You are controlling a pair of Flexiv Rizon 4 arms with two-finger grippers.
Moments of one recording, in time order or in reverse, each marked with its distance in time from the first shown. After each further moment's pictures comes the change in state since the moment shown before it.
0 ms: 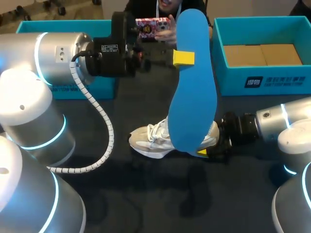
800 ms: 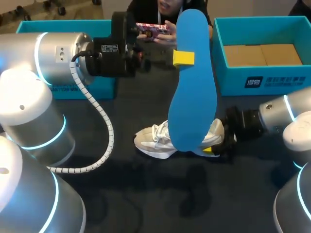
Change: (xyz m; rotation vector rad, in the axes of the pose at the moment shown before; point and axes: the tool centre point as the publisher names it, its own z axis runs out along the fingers) left arm 0.000 0.000 0.000 0.000 0.000 0.000; right arm 0.001 -0.001 -0.025 0.149 -0.010 0.087
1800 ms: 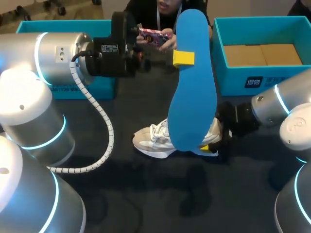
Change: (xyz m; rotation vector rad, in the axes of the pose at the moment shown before) left arm 0.000 0.000 0.000 0.000 0.000 0.000; right arm 0.003 0.012 -0.003 0.145 -0.010 -0.008
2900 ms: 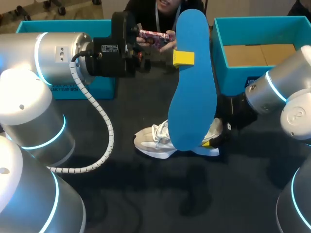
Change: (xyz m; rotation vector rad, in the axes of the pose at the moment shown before) left arm 0.000 0.000 0.000 0.000 0.000 0.000; right arm -0.004 0.007 -0.016 0.160 0.000 -0.007
